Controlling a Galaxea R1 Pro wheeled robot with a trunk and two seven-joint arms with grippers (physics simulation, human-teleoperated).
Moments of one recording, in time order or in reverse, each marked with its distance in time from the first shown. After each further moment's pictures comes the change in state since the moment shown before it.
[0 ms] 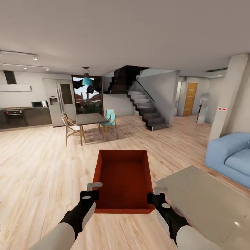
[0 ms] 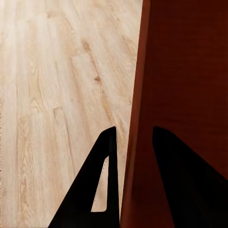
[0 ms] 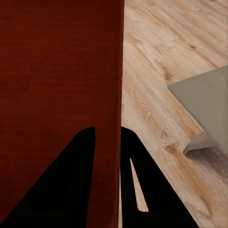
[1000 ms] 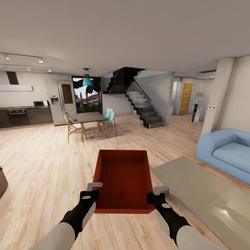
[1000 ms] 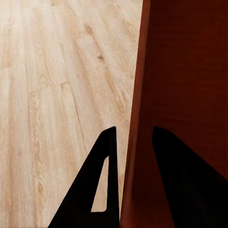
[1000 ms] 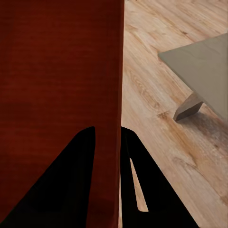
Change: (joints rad) left arm 0.000 0.000 0.002 0.000 -0.001 0.001 -0.001; right arm 0.000 0.000 -0.001 0.000 0.001 0.001 0.001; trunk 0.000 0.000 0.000
